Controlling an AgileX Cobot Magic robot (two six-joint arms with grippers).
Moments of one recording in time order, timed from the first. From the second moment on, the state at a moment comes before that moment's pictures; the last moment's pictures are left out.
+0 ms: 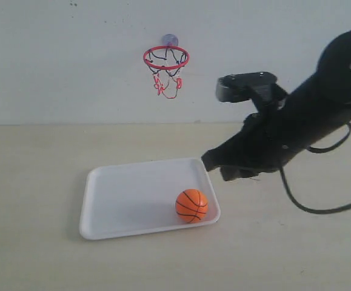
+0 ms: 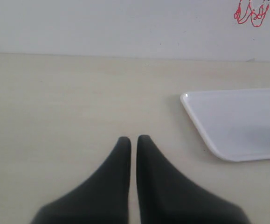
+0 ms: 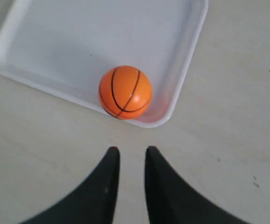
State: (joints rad) left arm 0.00 0.00 0.00 -0.06 0.31 0.00; right arm 0.49 1.60 -1.11 0.31 0.61 -0.22
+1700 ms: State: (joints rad) left arm 0.00 0.00 0.00 -0.06 0.31 0.00; right arm 0.51 2.06 -1.39 0.41 0.64 -0.07
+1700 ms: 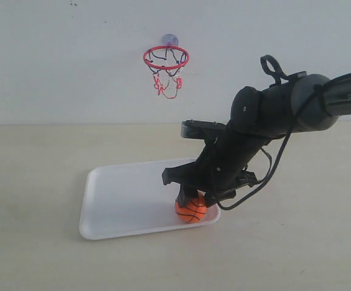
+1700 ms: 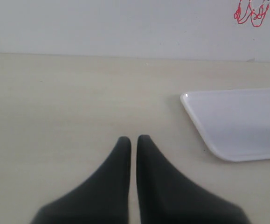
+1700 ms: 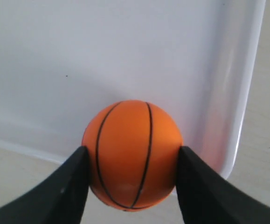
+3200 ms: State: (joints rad) left arm 0.00 0.00 0.00 -0.06 0.31 0.00; right arm 0.39 1.86 -1.49 0.12 0.61 -0.15
